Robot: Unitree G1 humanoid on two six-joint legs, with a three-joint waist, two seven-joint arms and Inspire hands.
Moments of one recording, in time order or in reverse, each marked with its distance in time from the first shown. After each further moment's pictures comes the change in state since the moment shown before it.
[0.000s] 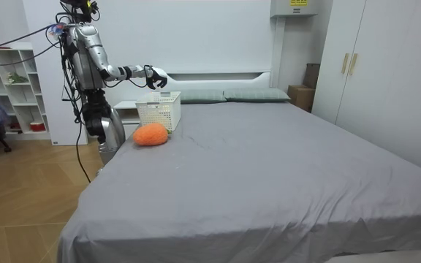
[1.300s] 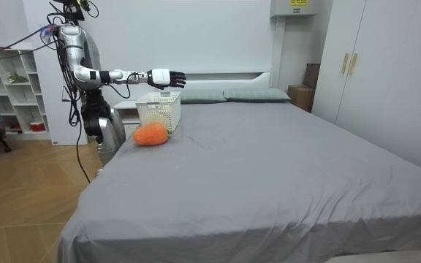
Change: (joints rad) left arm 0.064 -0.028 0.119 0.058 -0.003 -0.023 0.020; right arm 0.294 -0.057 -0.367 0.035 0.444 -0.084 -0.288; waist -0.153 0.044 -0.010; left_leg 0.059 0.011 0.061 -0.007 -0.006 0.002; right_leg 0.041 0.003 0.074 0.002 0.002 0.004
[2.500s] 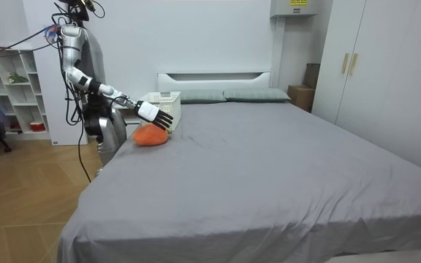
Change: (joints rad) left arm -0.025 -0.010 -0.056 -0.038 -0.008 0.000 0.015; right arm 0.123 0.064 0.049 0.351 -0.022 -0.002 0.092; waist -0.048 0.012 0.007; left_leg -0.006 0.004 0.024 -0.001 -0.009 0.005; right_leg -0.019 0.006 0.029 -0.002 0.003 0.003
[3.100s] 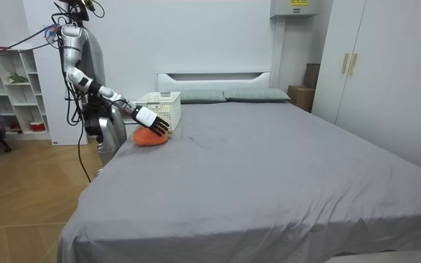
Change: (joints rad) left arm 0.024 -0.002 0.008 -0.021 0.003 0.010 0.010; right arm 0.000 0.000 0.007 0.065 -0.060 0.011 0.047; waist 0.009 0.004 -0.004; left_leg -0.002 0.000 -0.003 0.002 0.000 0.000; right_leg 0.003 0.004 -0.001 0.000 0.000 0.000
